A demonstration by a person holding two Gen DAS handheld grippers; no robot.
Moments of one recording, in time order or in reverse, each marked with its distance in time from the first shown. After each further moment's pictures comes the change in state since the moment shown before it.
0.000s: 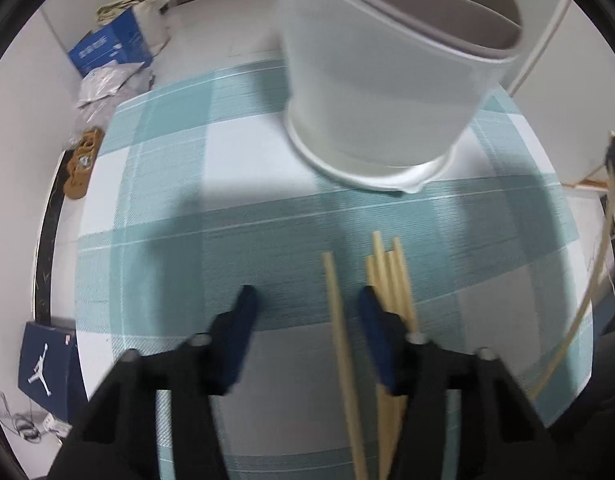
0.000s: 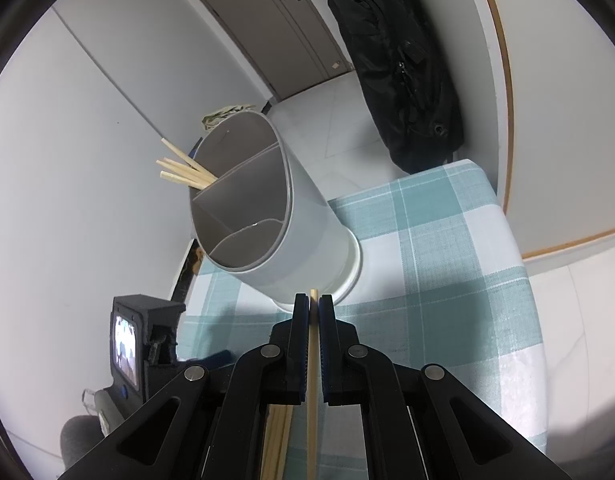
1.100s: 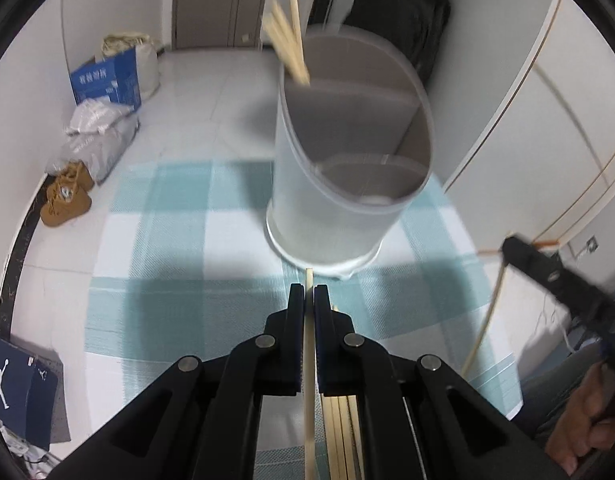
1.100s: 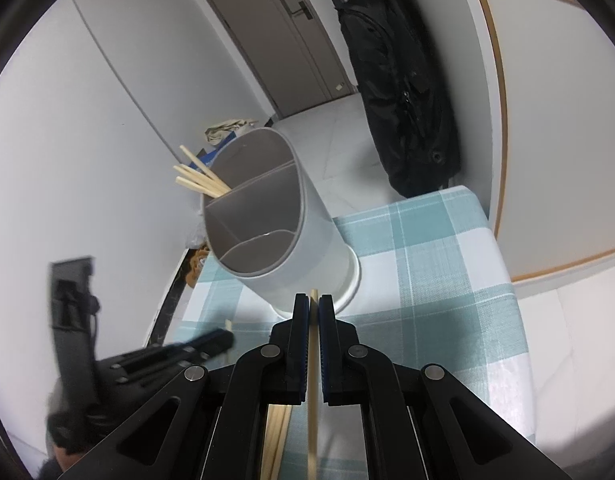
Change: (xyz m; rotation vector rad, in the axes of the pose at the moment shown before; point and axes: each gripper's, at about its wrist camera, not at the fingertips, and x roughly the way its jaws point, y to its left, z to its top) left arm -0.075 0.008 -0.009 -0.086 -0.315 -0.182; right arm -0.019 0.013 -0.006 -0.062 -0.088 -0.032
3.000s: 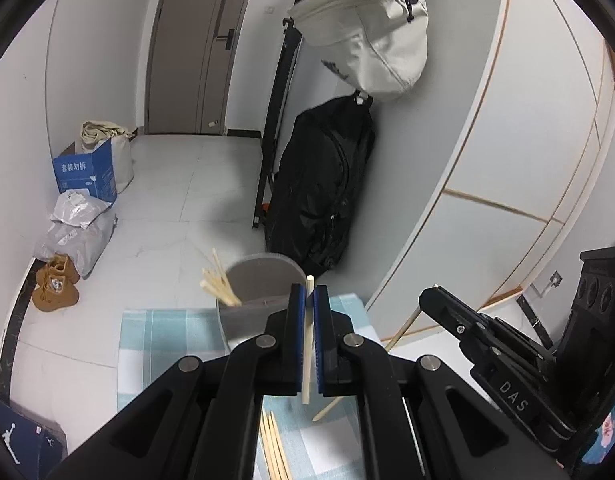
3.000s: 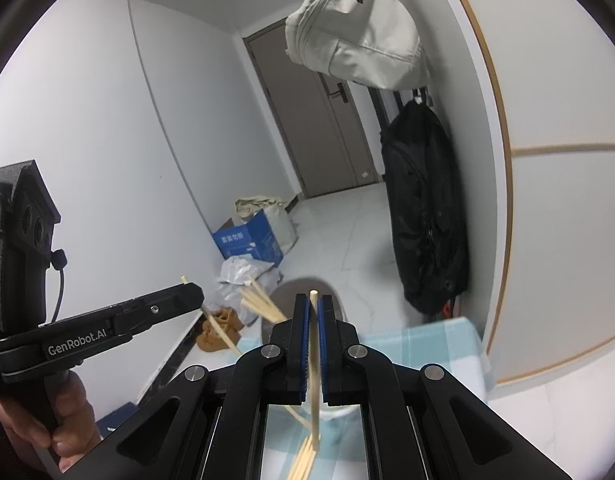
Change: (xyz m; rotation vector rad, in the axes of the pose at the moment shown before) left arm -0.095 -0.039 0.092 0.055 -0.259 -0.116; right arm -0.079 0.041 0.063 -0.136 -0.300 0.036
